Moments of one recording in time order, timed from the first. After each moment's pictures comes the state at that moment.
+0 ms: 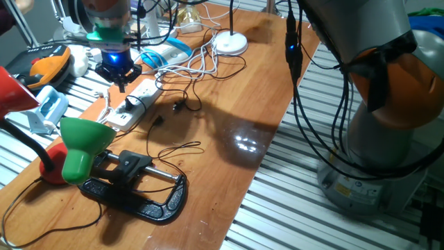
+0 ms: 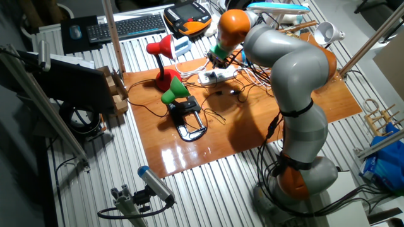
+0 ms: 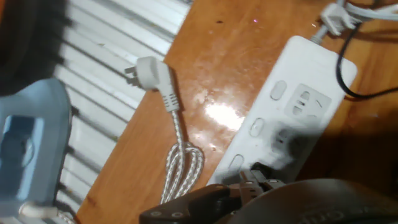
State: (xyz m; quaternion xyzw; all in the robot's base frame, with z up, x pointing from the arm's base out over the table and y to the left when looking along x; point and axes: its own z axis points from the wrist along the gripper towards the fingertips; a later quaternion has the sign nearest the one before) arm 0.705 0.066 0.119 0.45 0.89 0.05 0.09
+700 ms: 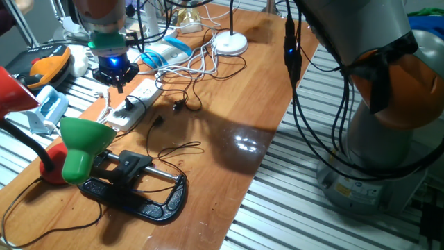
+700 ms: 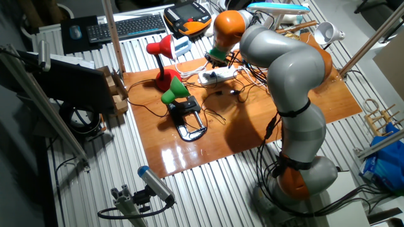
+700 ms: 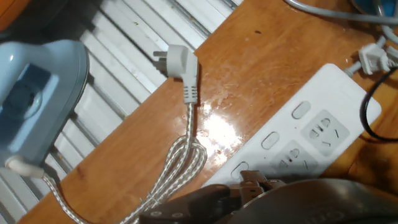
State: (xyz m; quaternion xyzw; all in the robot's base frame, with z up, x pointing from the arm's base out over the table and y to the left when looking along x) arm 0.709 0.067 0.115 0.34 0.94 0.02 0.09
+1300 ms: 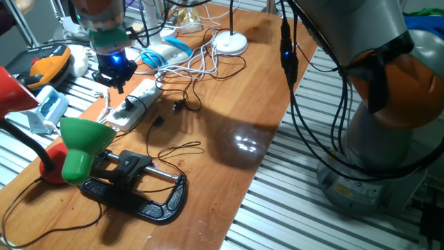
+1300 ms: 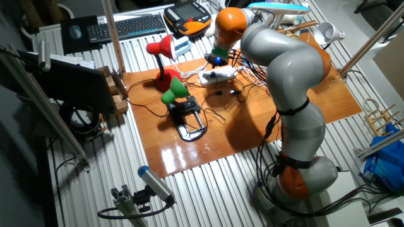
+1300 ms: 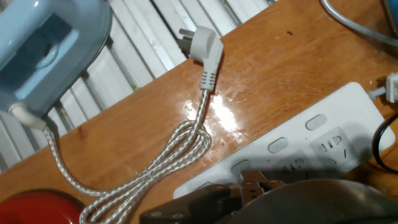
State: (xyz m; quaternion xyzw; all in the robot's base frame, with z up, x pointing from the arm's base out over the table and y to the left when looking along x) arm 0.711 0.067 0.114 0.24 0.97 0.02 0.07
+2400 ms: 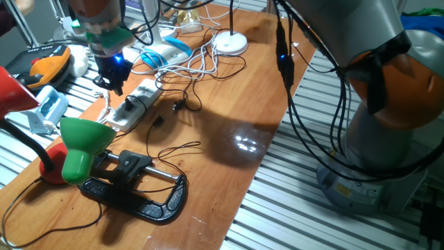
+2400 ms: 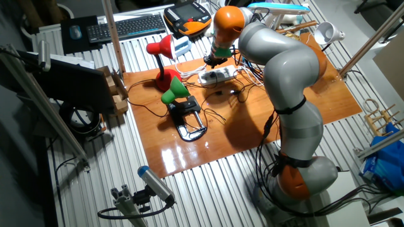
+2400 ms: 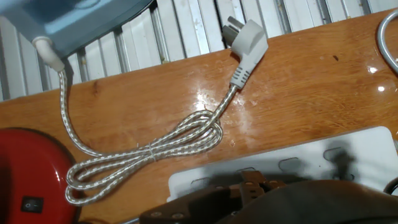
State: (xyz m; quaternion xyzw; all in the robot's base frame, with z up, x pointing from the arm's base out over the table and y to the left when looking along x) arm 0.717 0.070 0.101 0.10 0.99 0.00 0.06
